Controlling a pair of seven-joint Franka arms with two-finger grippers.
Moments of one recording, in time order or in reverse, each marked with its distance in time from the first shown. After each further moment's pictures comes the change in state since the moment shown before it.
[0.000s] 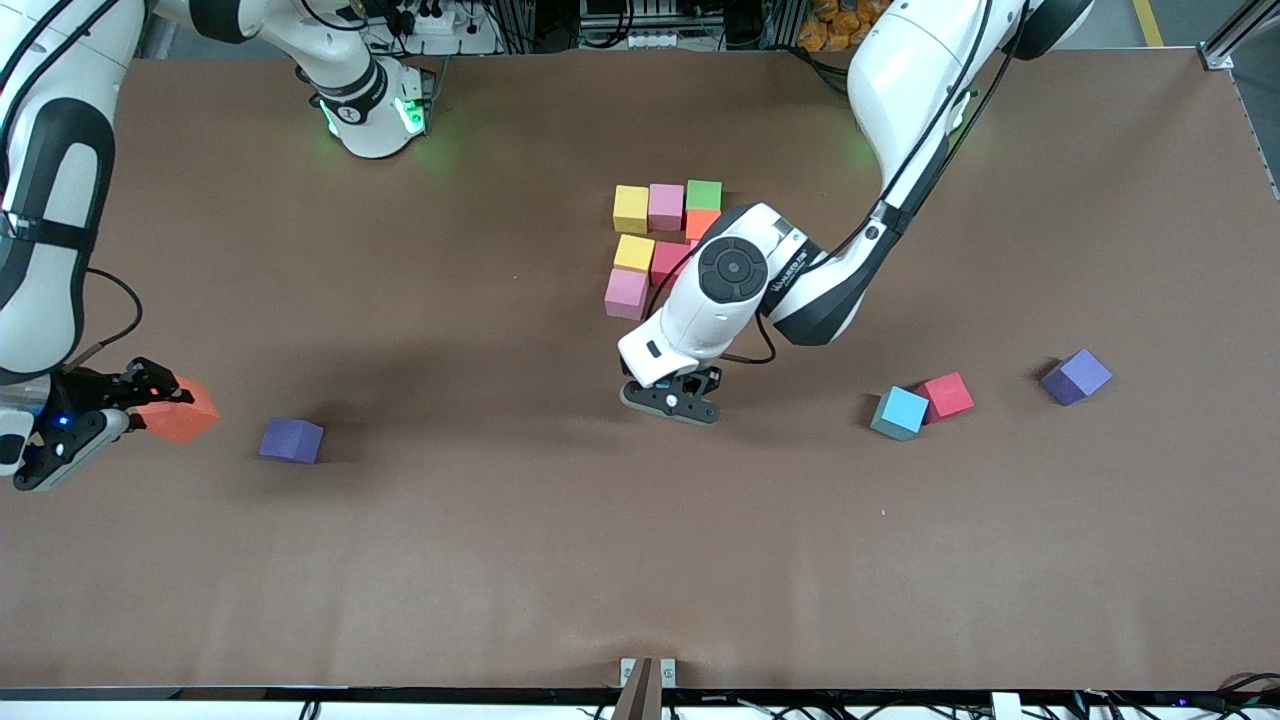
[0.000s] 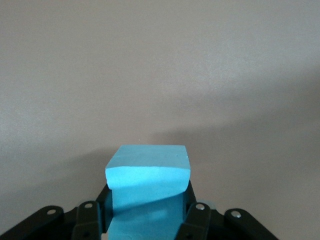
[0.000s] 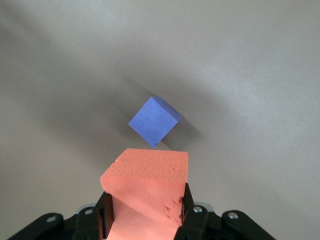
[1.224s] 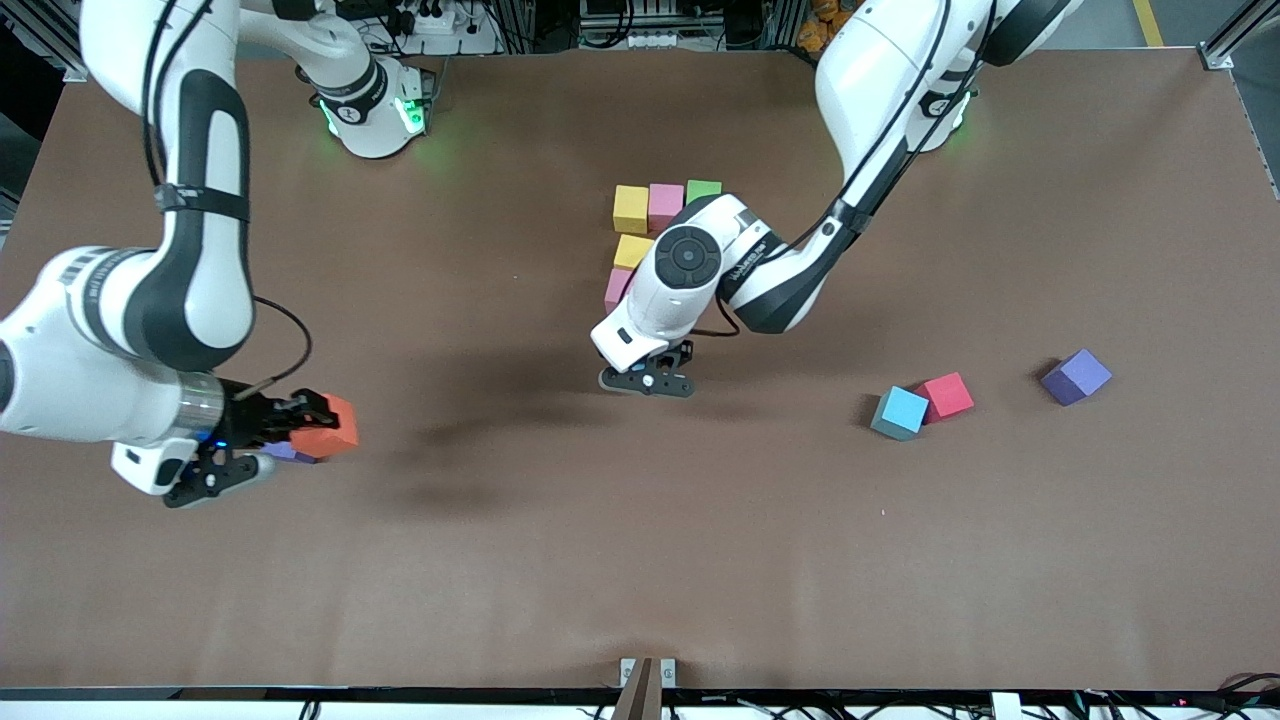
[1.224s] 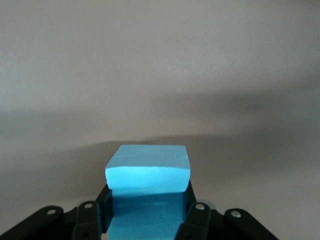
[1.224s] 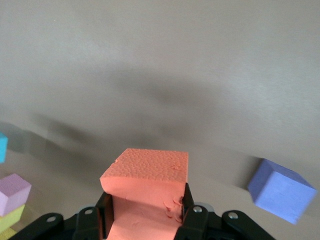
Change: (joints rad) left arm -0.086 0.050 -0.002 -0.007 0.000 0.000 -0.310; right arm 0.269 0.017 0.026 -0.006 0.165 0.082 0.564
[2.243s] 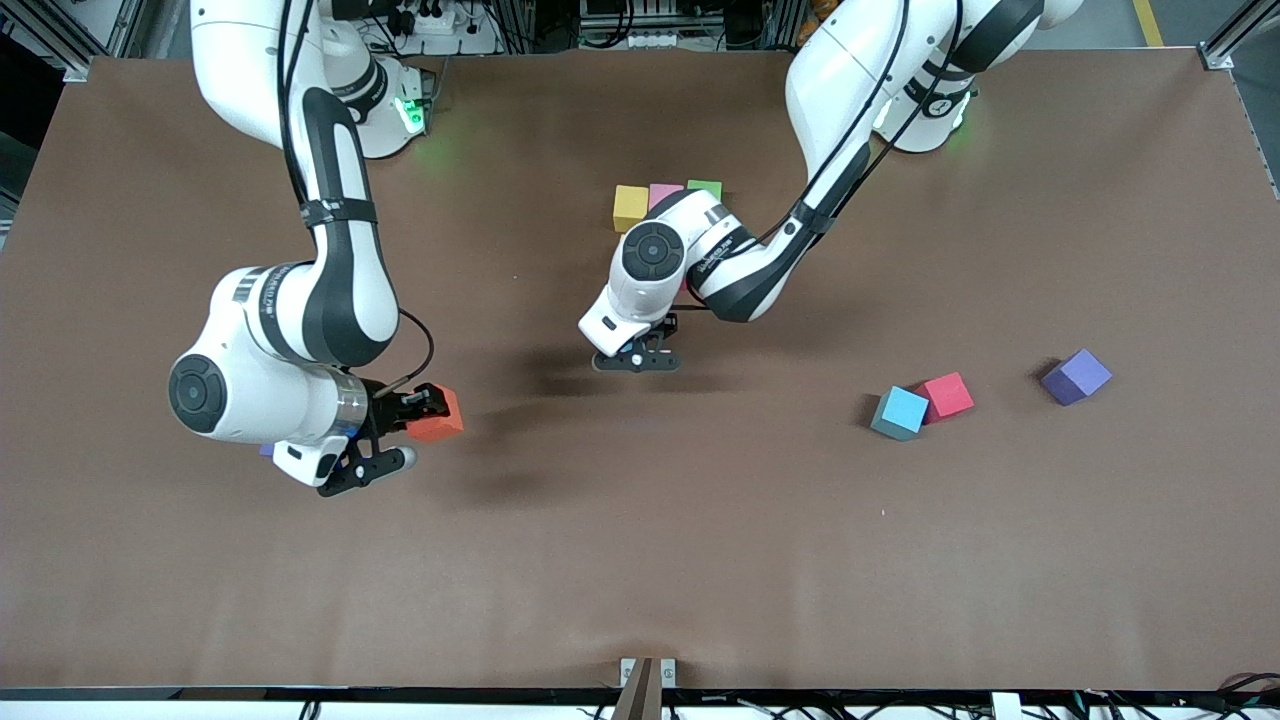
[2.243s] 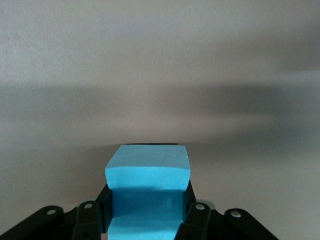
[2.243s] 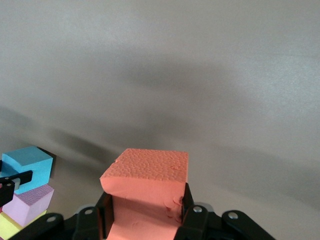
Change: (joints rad) left arm -0.056 0.031 0.000 -0.051 0.007 -0.007 -0.083; right arm 0.115 0.042 0.067 -0.034 0.015 0.049 0.099
